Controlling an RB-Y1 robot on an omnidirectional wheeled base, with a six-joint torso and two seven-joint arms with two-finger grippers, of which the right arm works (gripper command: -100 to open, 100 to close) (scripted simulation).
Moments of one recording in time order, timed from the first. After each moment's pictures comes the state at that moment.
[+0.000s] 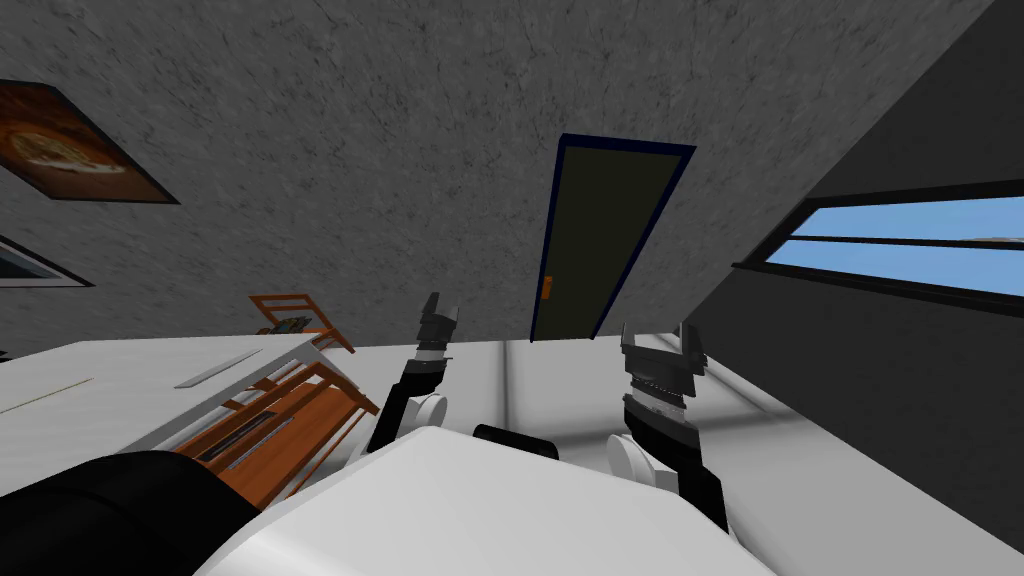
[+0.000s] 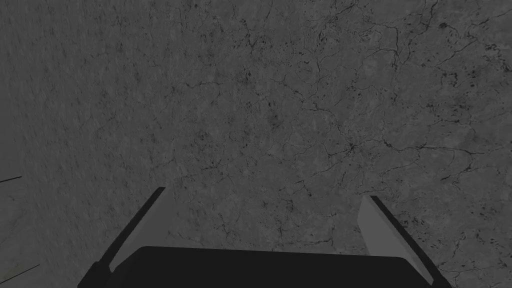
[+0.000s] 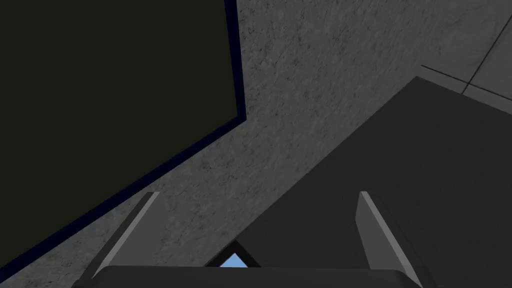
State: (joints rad) arm 0.54 0.05 0.06 -2.25 -0.10 -0.57 -0.15
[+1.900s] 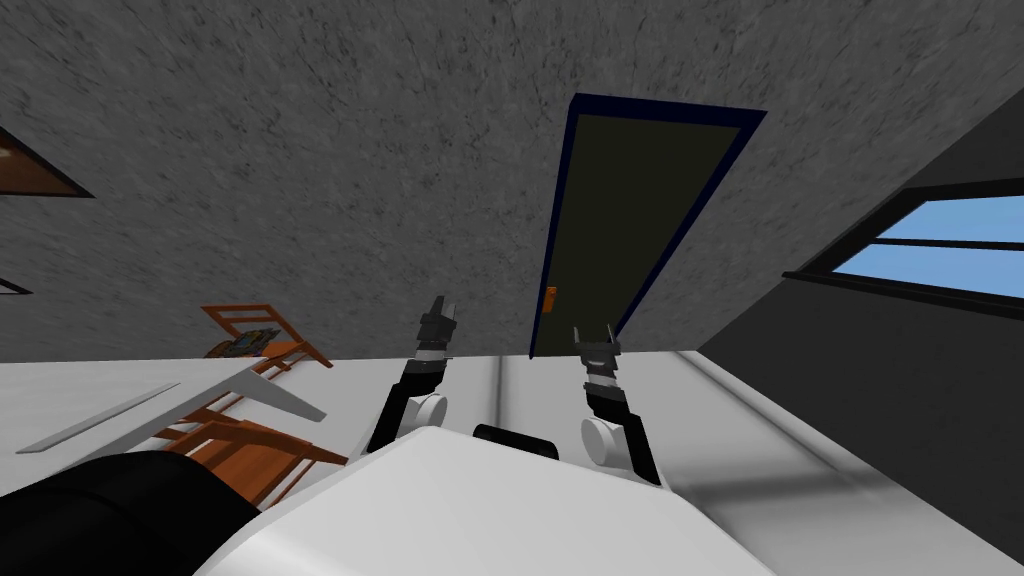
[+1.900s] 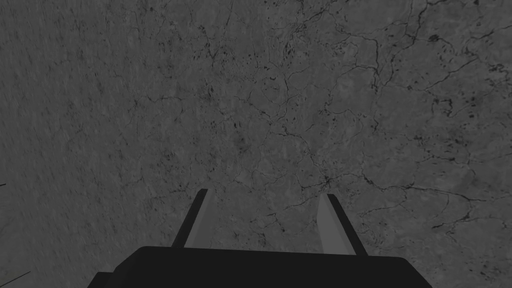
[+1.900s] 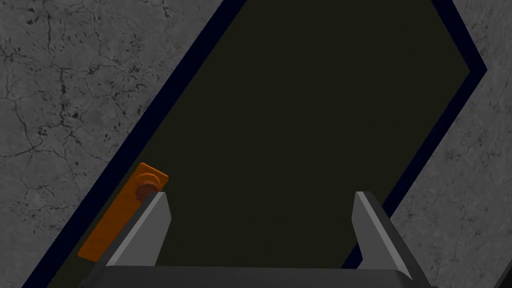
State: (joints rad) arm 0.33 -0.13 0.21 -1.91 -0.41 -0.49 -0.51
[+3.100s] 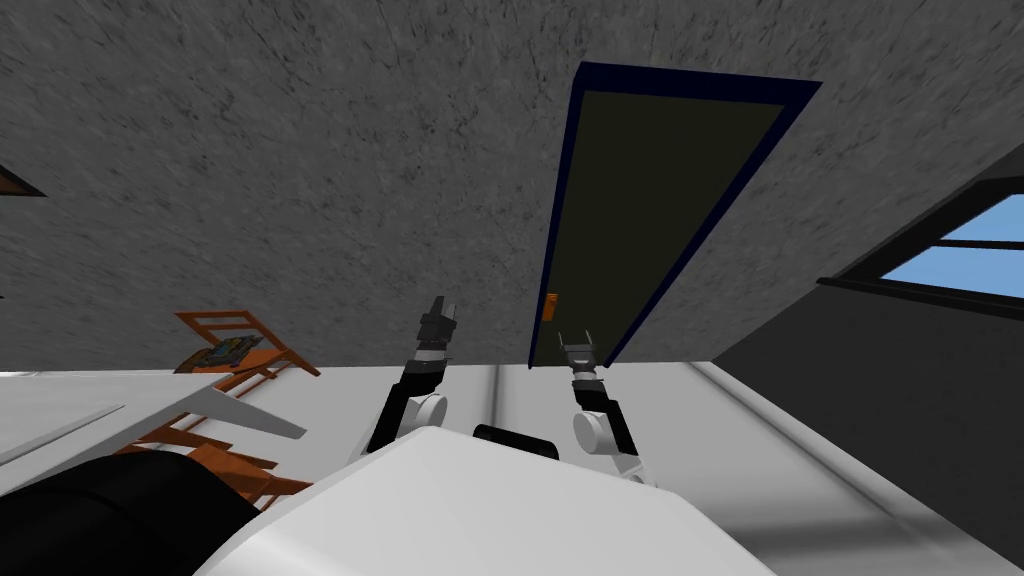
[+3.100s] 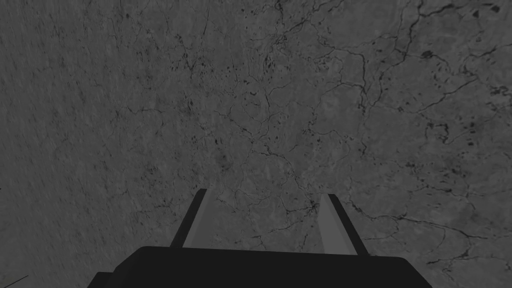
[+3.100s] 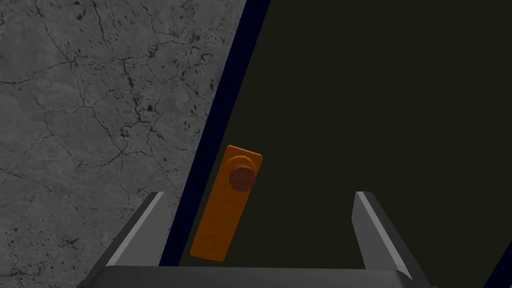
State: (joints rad) arm 0.21 -0.21 0.31 -1.71 -0.59 -0.45 -0.72
